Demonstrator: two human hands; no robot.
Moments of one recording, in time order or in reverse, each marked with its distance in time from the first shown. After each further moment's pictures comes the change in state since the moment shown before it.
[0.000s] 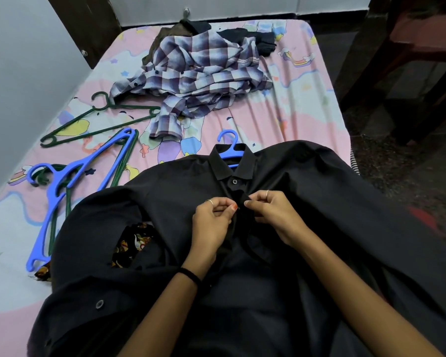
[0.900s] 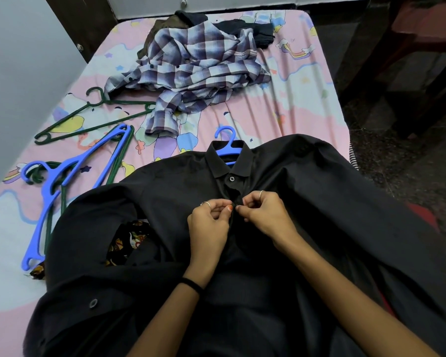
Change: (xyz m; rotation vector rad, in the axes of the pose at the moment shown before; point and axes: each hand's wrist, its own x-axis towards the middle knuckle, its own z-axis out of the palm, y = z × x) left_hand -0.016 0.004 0.006 0.119 0.123 0.090; right_hand -0.007 0.006 0.010 -0.253 0.125 -0.050
